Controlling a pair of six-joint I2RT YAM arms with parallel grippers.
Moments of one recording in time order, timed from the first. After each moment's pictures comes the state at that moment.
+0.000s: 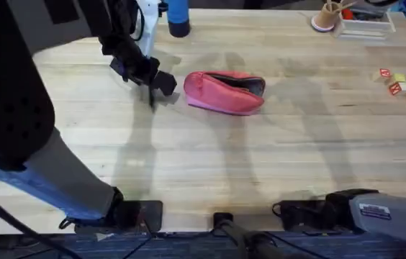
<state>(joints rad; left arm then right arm) -0.06 1.85 1.26 -0.81 0.13 0.33 0.12 1.41 1.49 -0.64 -0.35 -0.19</state>
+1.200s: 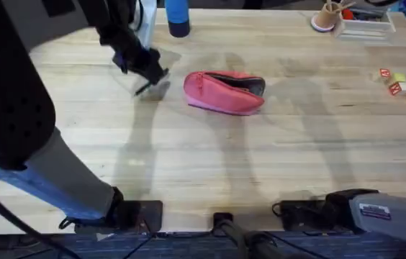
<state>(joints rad) -0.06 1.85 1.34 -0.85 0.13 0.30 0.12 1.41 1.49 -0.64 -0.35 -0.19</state>
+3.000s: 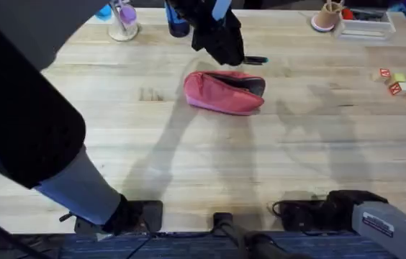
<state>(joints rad) -0.41 1.85 1.75 -1.14 0.72 1.14 -0.04 1.12 1.49 -0.96 -0.36 -0.28</state>
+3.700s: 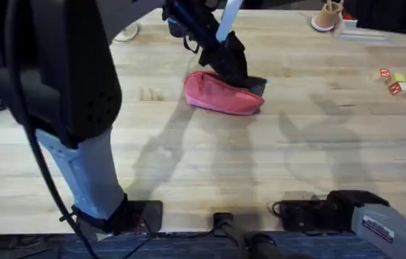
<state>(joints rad) -0.41 2.04 1.75 -1.15 0.85 1.28 -0.04 1.03 1.49 -1.05 -0.36 -0.33</state>
